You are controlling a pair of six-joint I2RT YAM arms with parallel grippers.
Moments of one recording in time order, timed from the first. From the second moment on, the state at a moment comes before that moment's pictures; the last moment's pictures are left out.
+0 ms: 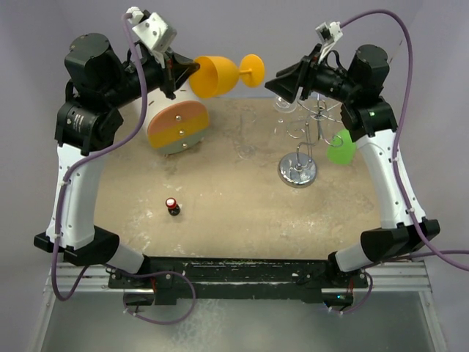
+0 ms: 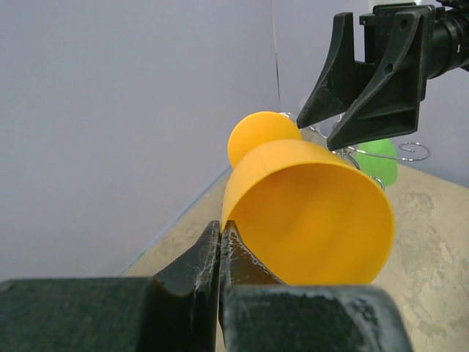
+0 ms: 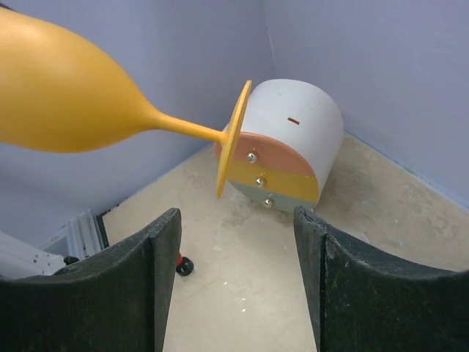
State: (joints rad) left arm -0.38 1.50 2.26 -0.71 0.48 0.13; right arm 0.22 1.49 1.84 -0.33 -0.78 0.28
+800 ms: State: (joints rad) left arm -0.38 1.50 2.23 -0.69 0.53 0.12; right arm 0.25 1.52 1.85 -0.23 -0.75 0.44
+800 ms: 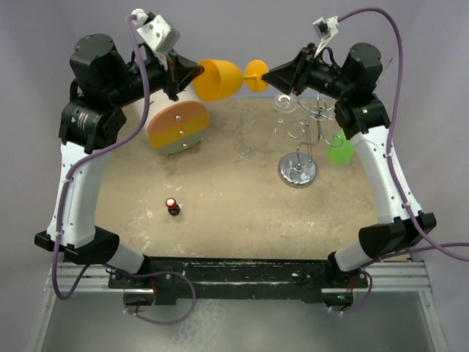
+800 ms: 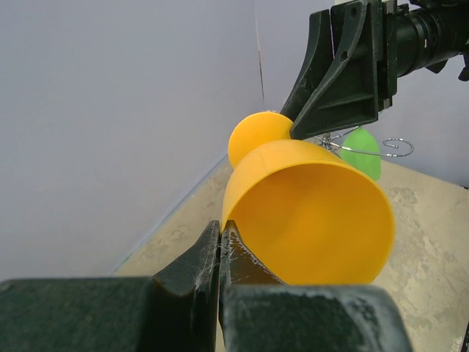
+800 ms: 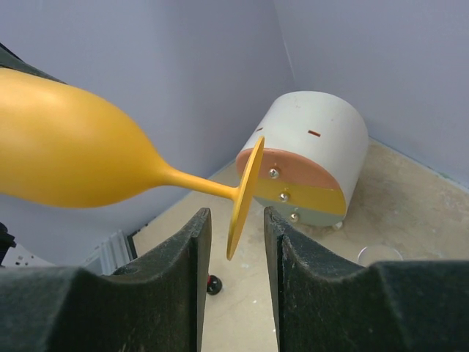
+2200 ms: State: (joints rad) left arm -0.41 1.46 2.11 -0.68 0.51 0.22; right arm 0.26 1.53 1.87 -0.31 -0.58 0.41
